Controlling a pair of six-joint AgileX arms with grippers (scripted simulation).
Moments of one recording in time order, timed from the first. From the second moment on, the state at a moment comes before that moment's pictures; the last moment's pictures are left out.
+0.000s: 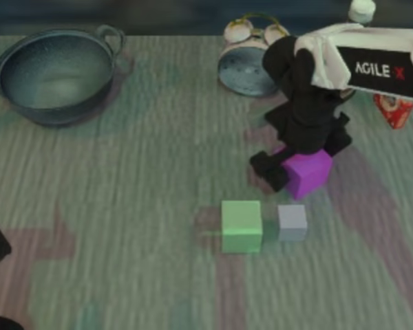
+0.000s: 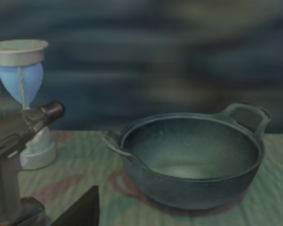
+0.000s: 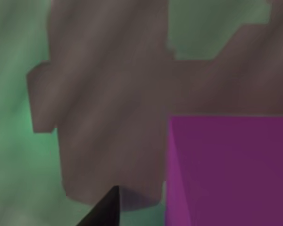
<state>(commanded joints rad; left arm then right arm) 0.02 0.00 0.00 0.00 0.00 0.00 0.42 2.43 1.82 -0.97 0.01 -0.16</state>
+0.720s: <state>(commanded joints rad) 0.02 0.00 0.00 0.00 0.00 0.00 0.42 2.43 1.82 -0.97 0.01 -0.16</state>
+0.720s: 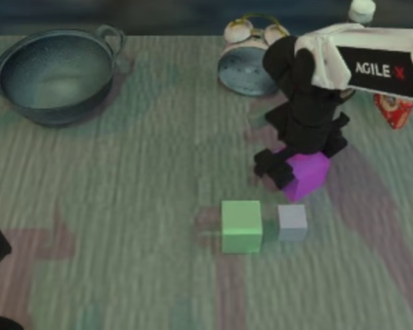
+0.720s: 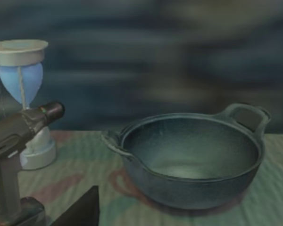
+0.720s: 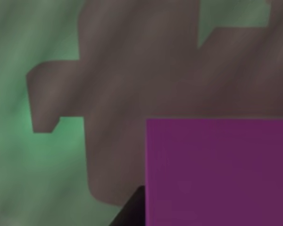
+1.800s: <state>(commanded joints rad) 0.02 0.00 0.00 0.00 0.00 0.00 0.43 2.34 1.98 -1.20 0.00 -0.16</state>
